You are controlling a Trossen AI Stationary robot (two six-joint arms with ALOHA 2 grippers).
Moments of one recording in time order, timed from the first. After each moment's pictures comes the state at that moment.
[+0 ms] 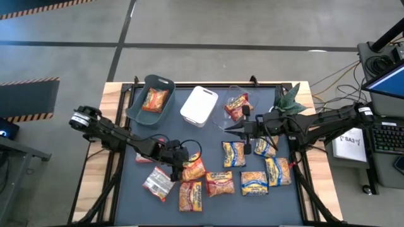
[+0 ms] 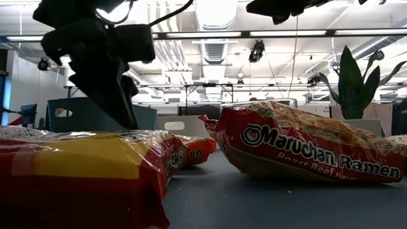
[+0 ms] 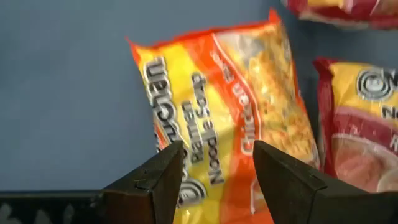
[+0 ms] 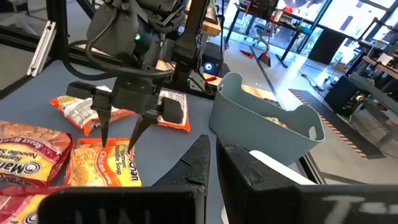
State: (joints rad) left arm -0.32 1.58 0.85 -0.28 -0.14 -0.46; right arm 0.10 1.09 0.76 0.11 0.13 -0.27
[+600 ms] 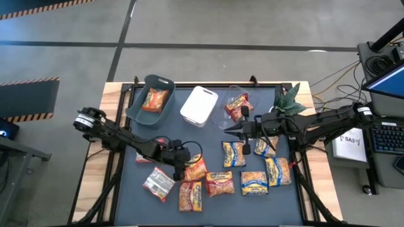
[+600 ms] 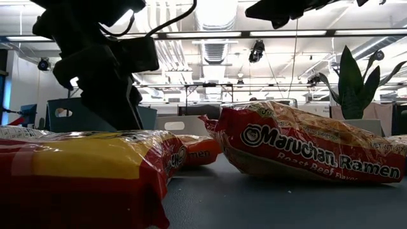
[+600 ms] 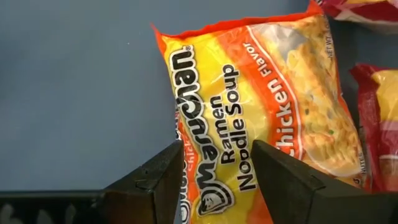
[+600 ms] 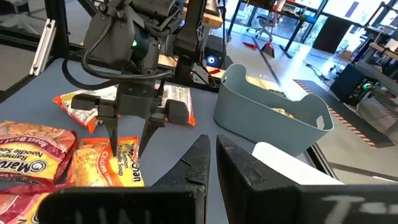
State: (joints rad) left arm -0.32 1.64 0.81 -0.16 -0.22 -0.45; right arm 0.10 1.10 0.76 0.11 0.13 -0.23
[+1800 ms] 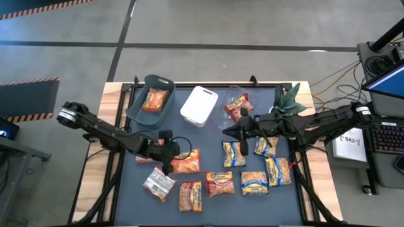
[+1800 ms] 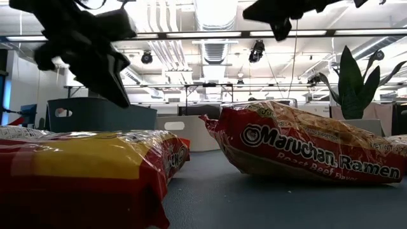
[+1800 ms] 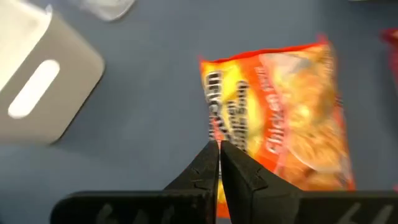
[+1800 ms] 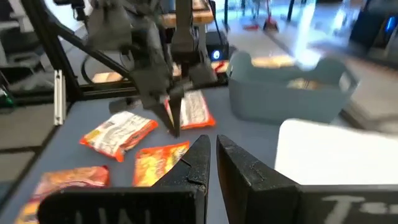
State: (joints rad) left arm -0.34 1.37 0.77 -0.40 -0.40 -0.23; right arm 0.11 1.14 0.77 0.13 0.13 0.14
